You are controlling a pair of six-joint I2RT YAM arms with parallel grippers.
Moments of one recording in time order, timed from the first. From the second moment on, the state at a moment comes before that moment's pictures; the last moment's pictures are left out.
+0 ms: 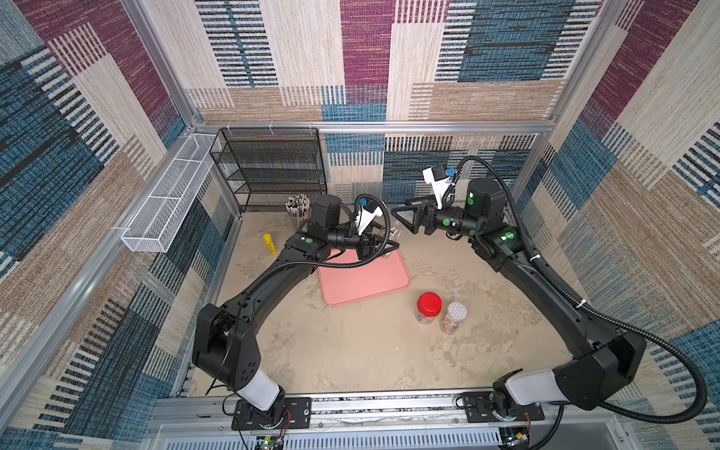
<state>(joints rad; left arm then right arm) -0.47 1.60 1.40 -0.17 0.95 0.06 0.41 1.42 1.44 -0.22 -0.62 0.30</state>
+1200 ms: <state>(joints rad) -0.47 1.59 1.36 -0.17 0.94 0.06 0.38 1.41 1.46 -0.23 -0.67 0.29</state>
